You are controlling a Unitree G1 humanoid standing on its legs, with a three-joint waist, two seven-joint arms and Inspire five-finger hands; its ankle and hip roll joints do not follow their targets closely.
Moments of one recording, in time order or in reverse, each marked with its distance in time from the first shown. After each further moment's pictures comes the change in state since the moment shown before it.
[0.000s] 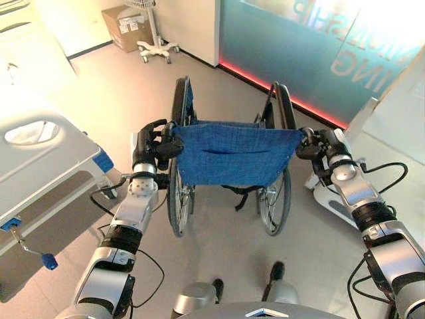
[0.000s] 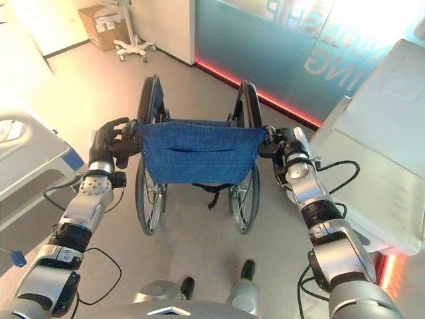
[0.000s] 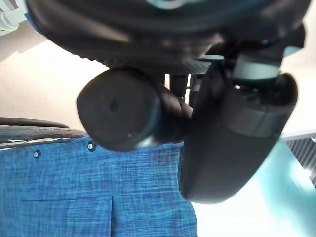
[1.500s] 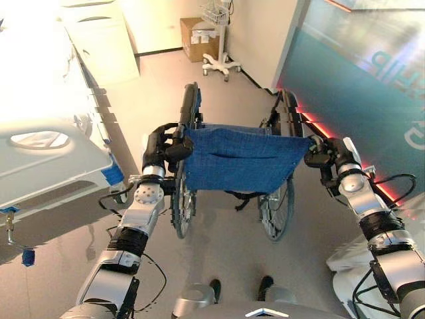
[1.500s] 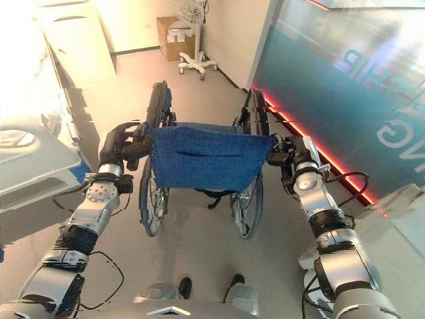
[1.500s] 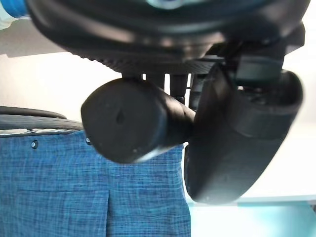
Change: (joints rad) left arm 0.006 -0.035 -0.037 -0.008 -0.013 -0.022 -0.012; right arm 0.070 -0.044 -0.044 0.030 -0.039 -0.097 0.019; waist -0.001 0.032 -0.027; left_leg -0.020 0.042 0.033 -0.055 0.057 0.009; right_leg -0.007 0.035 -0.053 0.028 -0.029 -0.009
